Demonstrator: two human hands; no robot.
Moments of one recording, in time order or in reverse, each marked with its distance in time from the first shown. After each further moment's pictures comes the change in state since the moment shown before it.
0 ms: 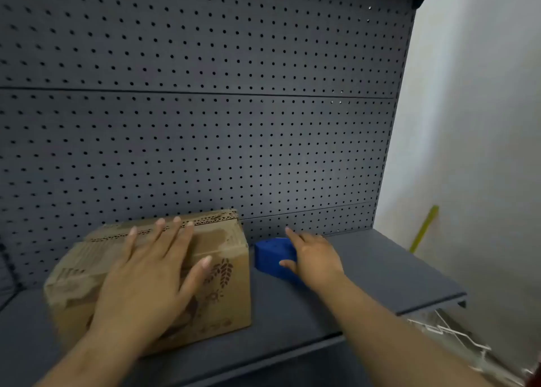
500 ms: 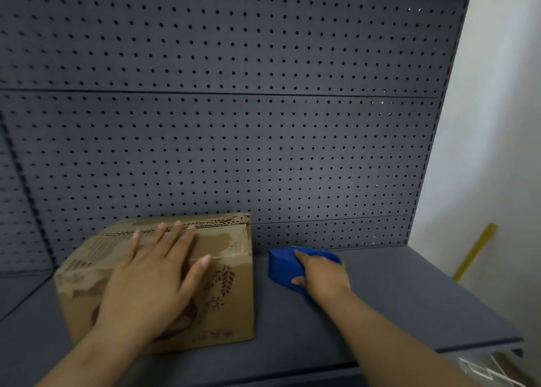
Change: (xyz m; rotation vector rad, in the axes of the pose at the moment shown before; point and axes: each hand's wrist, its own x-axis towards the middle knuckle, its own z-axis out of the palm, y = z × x) left_hand 0.007 0.012 0.010 0.022 0.043 -0.147; right_hand 0.033 0.010 0.032 0.107 -0.154 -0.009
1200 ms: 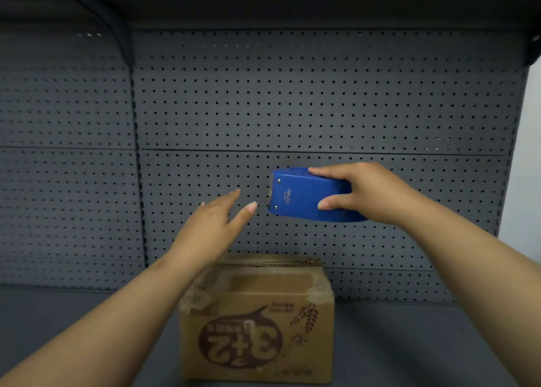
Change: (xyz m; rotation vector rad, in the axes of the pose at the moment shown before) left_hand 0.053 -0.065 -0.098 -0.504 0.076 -0.069; right_hand -0.067 -0.116 -0.245 0.268 0.356 -0.492
